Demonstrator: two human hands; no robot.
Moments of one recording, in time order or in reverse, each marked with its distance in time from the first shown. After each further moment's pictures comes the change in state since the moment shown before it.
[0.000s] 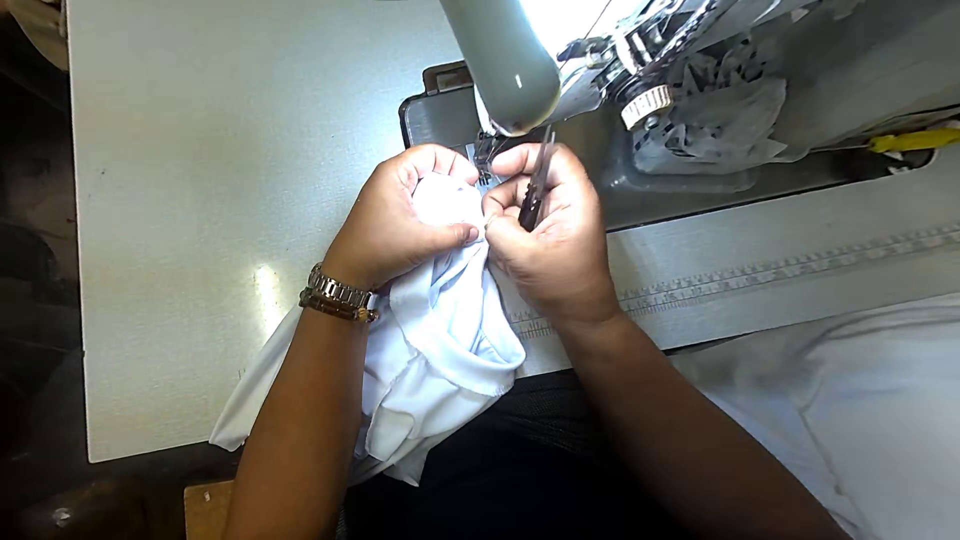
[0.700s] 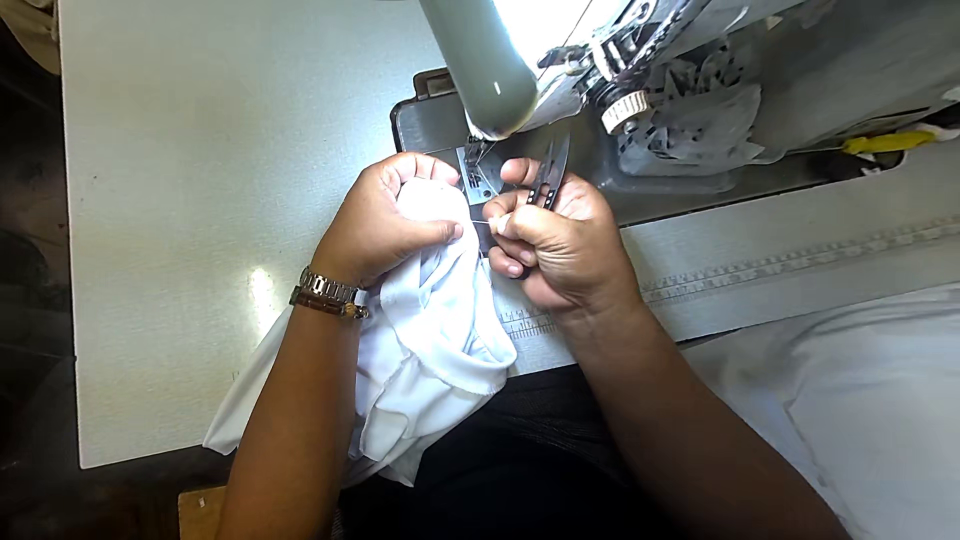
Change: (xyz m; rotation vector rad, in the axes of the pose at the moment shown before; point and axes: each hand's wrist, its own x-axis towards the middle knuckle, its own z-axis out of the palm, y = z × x) left_hand 0.000 0.008 -0.003 -0.038 0.019 -0.212; right_hand 0.000 -0.012 -0.015 0.473 0.025 0.386
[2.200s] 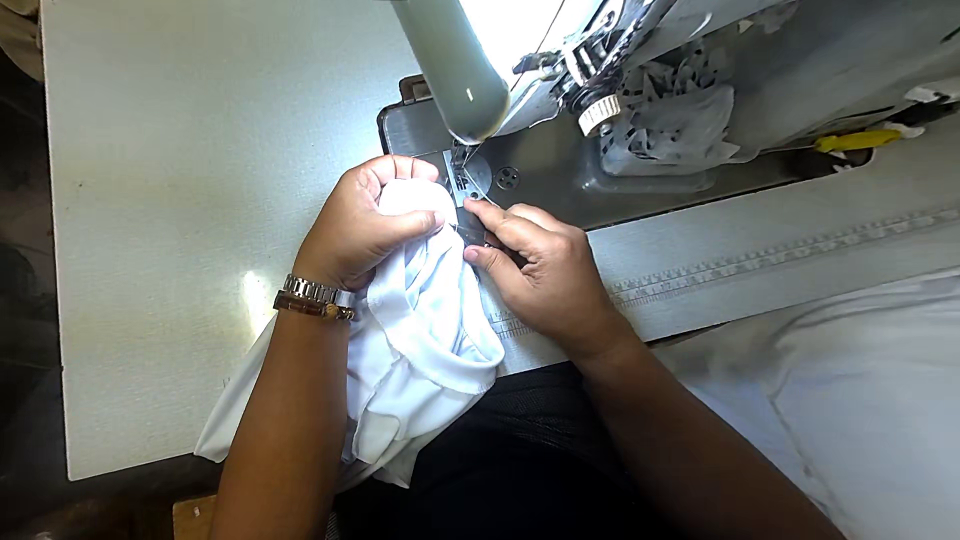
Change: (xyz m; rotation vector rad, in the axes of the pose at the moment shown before) left_hand -0.005 0.011 0.001 -0.130 0.038 -0.086; right_hand -0.018 0.009 -0.023 -1.147 -0.099 -0.556
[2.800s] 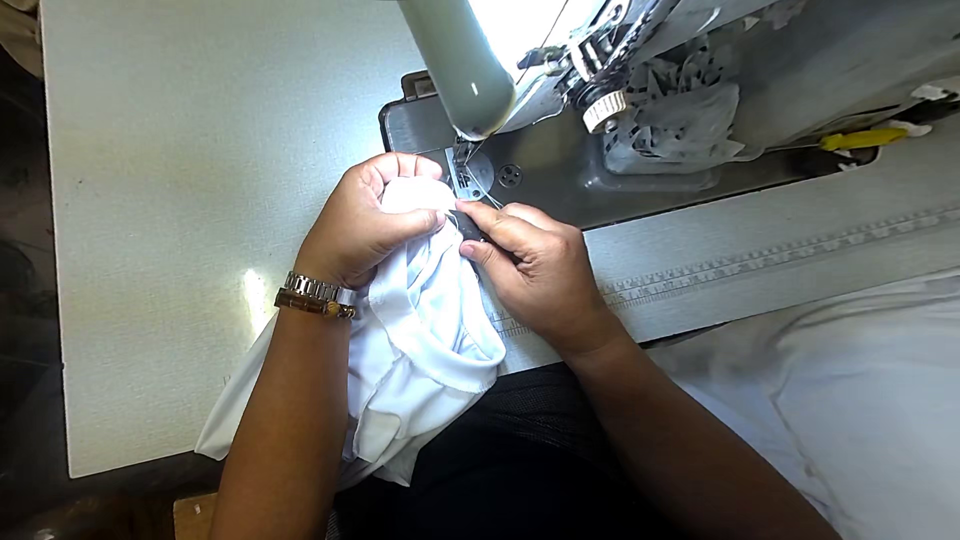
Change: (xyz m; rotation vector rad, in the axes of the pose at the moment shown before) left_hand -0.004 0.005 0.003 0.013 0.011 0.004; right_hand 0.001 -0.002 0.008 0.022 0.045 -0.040
